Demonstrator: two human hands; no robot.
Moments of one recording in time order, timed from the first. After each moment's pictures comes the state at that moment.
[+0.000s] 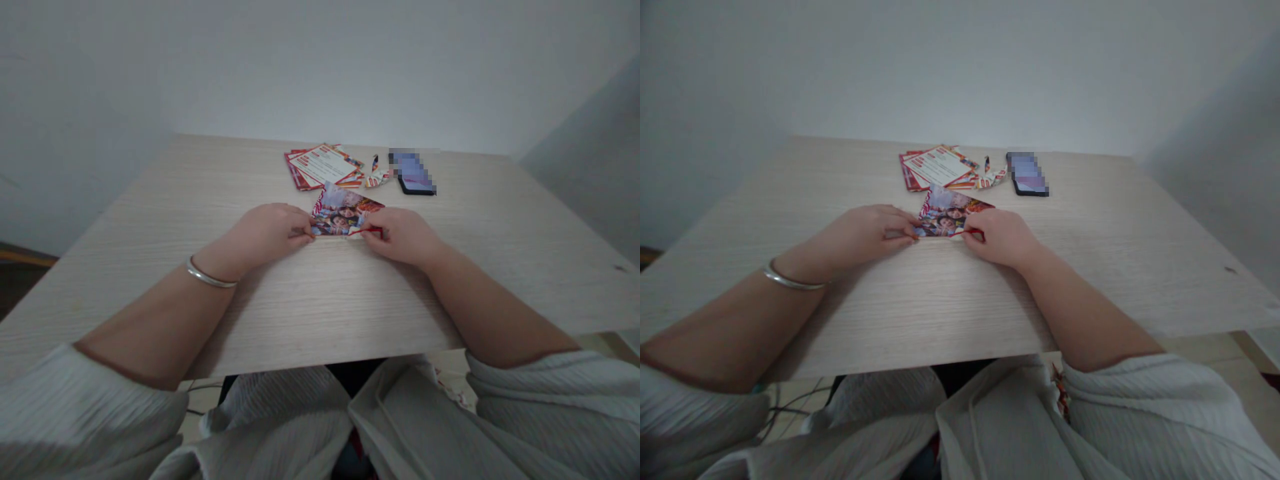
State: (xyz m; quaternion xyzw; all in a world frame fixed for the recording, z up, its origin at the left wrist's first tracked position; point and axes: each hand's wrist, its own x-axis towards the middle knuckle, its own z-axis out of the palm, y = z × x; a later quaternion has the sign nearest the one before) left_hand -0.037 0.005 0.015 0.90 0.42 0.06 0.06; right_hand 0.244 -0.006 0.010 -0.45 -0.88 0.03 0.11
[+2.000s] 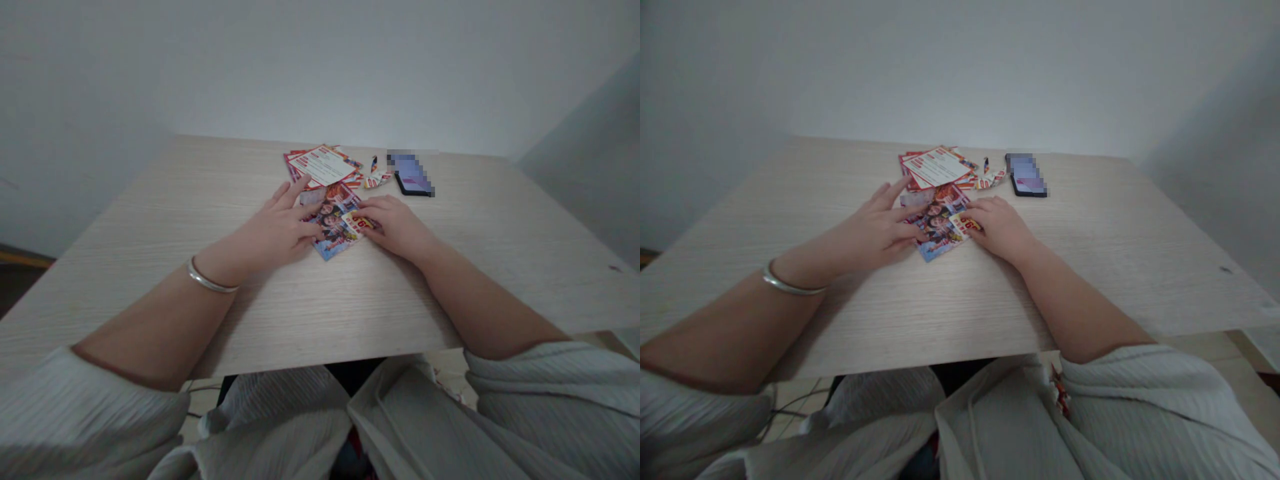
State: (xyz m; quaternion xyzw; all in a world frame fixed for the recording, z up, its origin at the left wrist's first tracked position) left_hand -0.034 0.002 0.014 0.94 0.31 0.09 -0.06; right_hand 0.254 0.017 -0.013 -0.40 -0.89 0.01 0.21
